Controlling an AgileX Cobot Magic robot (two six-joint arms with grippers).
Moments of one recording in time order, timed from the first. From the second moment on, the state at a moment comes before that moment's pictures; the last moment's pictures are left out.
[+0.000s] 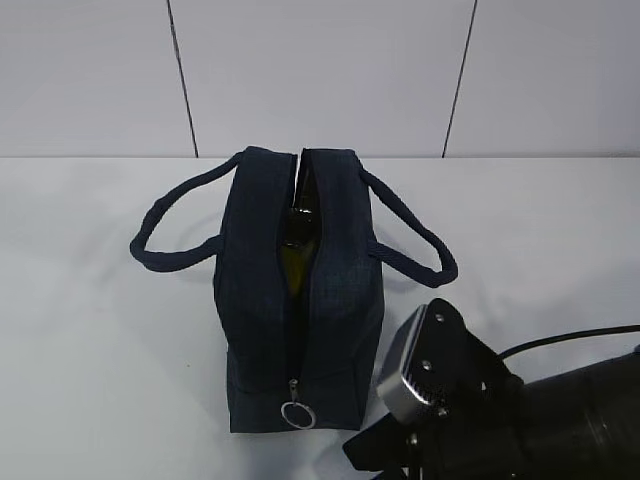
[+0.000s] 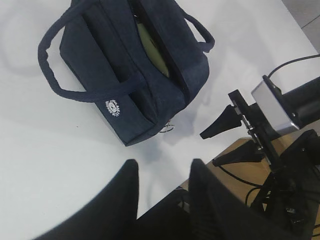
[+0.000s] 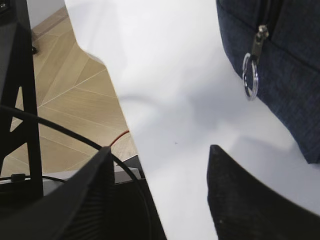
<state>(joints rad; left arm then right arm) -0.20 0.97 -1.12 -0.60 1.25 0.29 0.58 1.55 -0.46 1.81 0.63 -2.05</state>
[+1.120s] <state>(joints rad) -0.20 0.97 -1.12 -0.60 1.25 0.29 0.58 1.73 -0.61 1.81 0.62 -2.05</state>
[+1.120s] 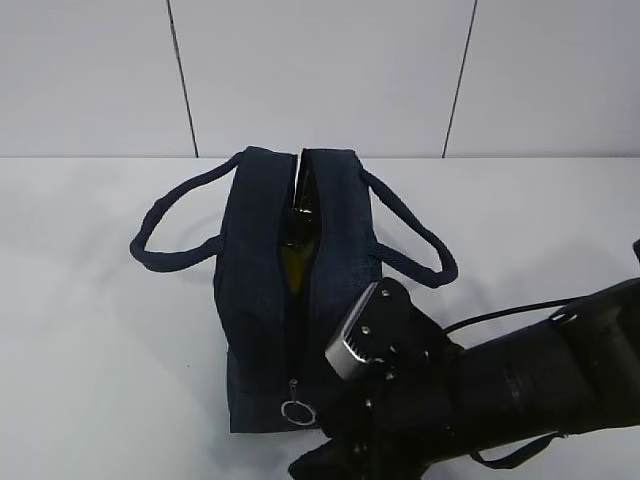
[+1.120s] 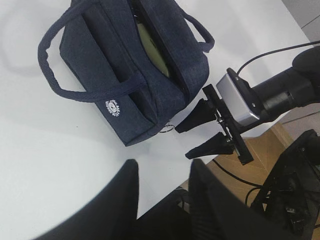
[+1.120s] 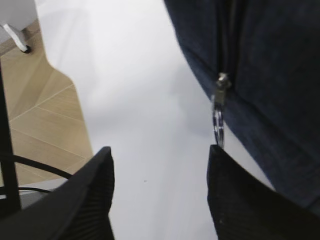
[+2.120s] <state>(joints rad) -0.20 0.97 -1.12 -0.62 1.25 0.29 0.58 1.80 -0.68 1.81 0.58 -2.07</state>
